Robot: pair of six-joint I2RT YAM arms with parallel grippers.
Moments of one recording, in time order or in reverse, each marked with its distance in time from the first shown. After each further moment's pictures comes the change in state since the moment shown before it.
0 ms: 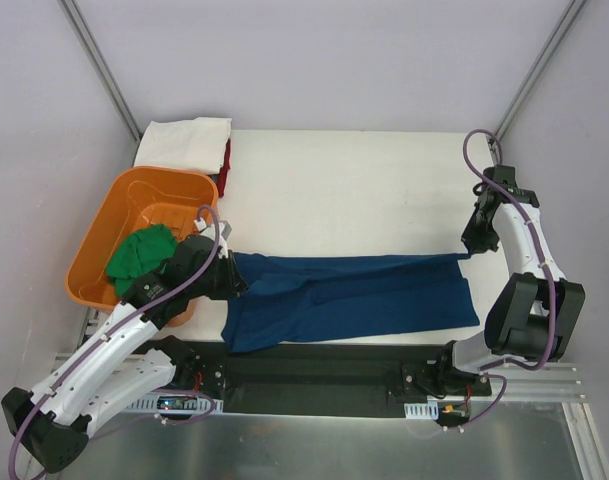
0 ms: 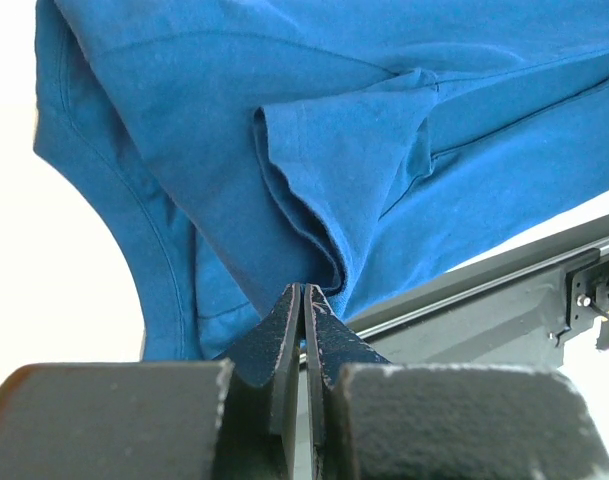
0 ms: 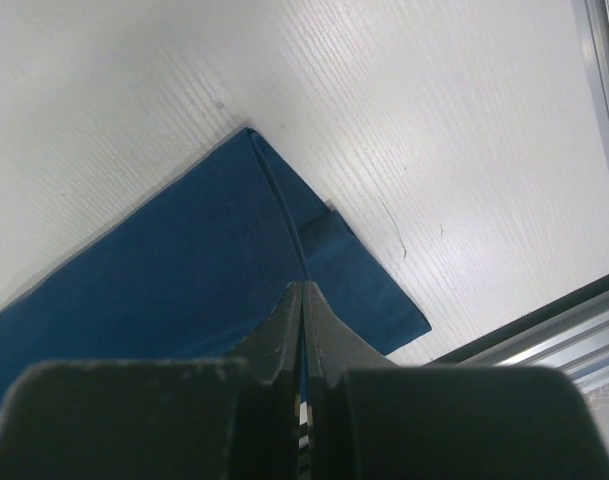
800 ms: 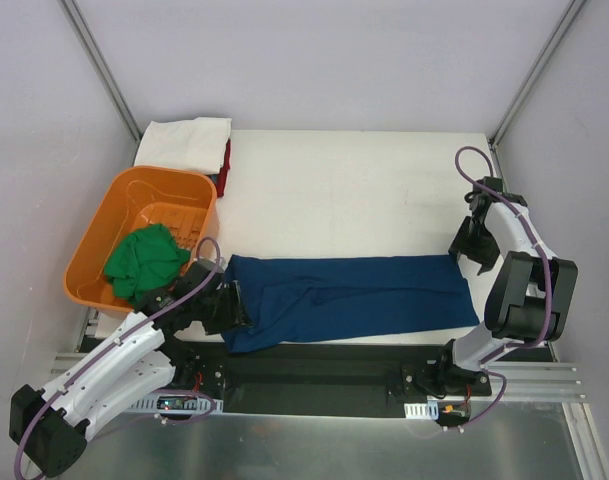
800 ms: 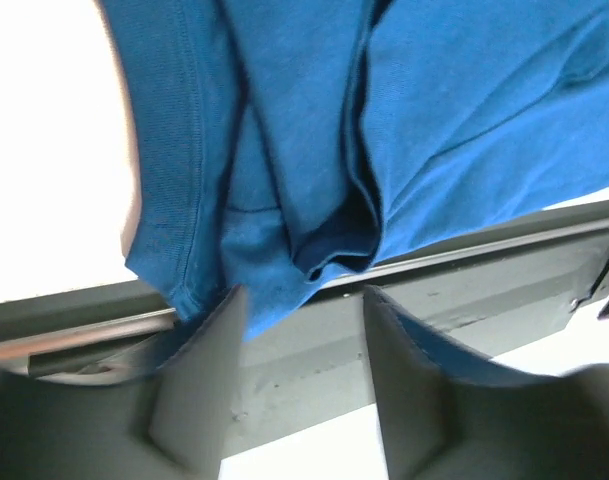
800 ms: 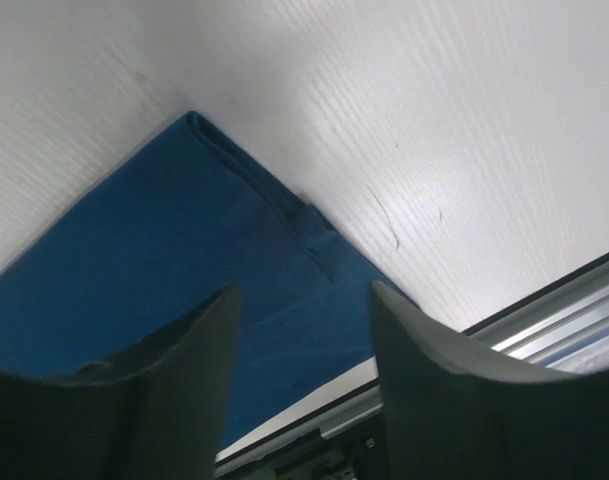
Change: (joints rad) left arm -0.001 -0.046 -0.220 -0.097 0.101 -0.226; right arm -0.002 0.109 -0.064 0.010 0.032 0.037
